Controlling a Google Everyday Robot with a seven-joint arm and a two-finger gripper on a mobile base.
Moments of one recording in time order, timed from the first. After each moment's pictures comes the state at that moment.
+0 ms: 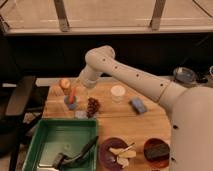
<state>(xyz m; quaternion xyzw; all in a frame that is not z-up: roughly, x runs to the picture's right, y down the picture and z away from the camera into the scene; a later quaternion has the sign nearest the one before) -0.127 0.013 0.767 -0.19 -0.32 -0.30 0.88</state>
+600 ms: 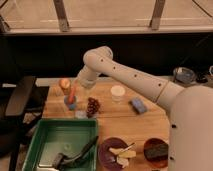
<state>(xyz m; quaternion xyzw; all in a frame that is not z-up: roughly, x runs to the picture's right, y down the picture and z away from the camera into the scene) -0.127 0.013 0.767 -0.19 -0.31 -0.30 0.88</state>
